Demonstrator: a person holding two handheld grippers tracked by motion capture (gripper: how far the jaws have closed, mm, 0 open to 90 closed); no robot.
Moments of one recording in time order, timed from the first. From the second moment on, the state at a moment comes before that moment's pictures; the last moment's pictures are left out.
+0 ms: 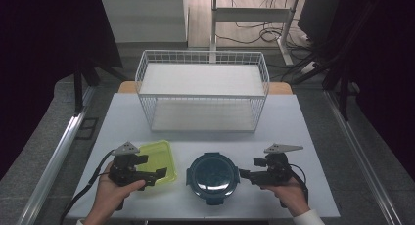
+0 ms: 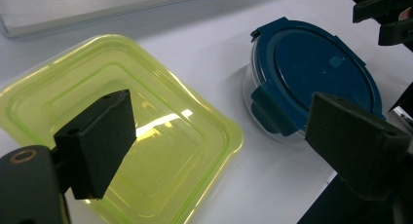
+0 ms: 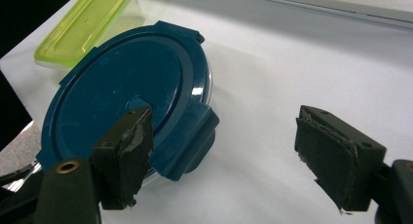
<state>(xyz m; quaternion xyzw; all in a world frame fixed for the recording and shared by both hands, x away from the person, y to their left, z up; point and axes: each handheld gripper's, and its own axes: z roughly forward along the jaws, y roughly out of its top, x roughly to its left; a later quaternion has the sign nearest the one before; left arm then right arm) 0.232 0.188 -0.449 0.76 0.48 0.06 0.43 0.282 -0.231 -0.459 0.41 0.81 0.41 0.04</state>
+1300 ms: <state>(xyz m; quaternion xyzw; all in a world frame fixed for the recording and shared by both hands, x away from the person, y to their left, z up) 0.243 0.138 -0.477 0.75 0.48 -0.09 0.45 0.280 -0.229 -0.464 0.43 0.80 0.42 -0.03</state>
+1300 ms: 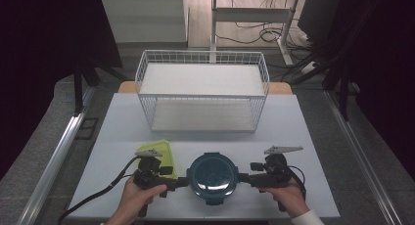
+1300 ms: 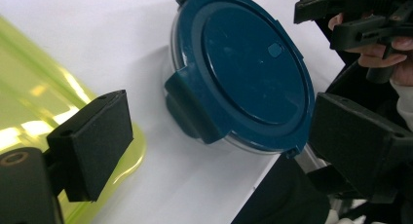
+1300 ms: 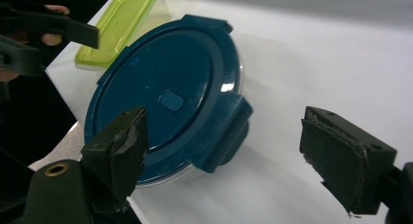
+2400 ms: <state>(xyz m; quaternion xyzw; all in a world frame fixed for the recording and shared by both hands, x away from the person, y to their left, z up) 0.260 0.120 -0.494 0.74 0.50 -0.14 0.43 0.284 -0.217 -0.476 0.44 0.79 0.42 -0.08</state>
